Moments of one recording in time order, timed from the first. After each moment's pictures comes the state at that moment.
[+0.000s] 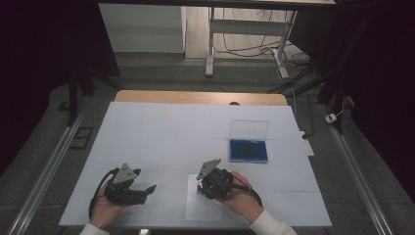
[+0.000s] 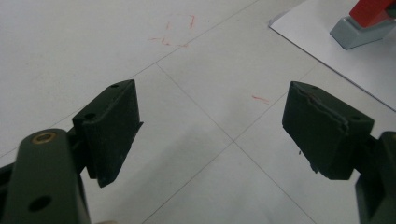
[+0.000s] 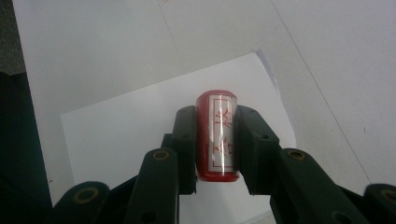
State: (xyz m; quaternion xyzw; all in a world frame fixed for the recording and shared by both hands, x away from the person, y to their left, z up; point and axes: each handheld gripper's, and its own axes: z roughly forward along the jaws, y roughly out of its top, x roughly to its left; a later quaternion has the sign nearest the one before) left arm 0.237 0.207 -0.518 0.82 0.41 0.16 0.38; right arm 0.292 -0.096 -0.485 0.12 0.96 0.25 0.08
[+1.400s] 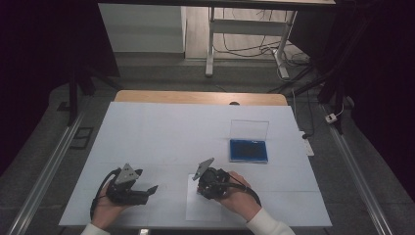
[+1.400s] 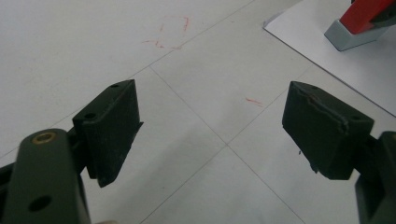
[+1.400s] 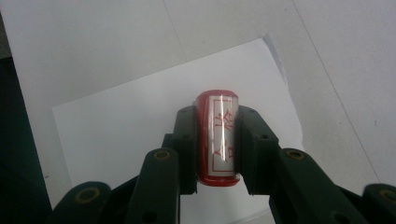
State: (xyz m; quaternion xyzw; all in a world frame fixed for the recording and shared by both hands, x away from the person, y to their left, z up) left arm 0.236 0.202 -0.517 0.82 0.40 0.16 0.38; right arm 0.294 -0.085 -0.486 0.13 0.97 0.20 0.08
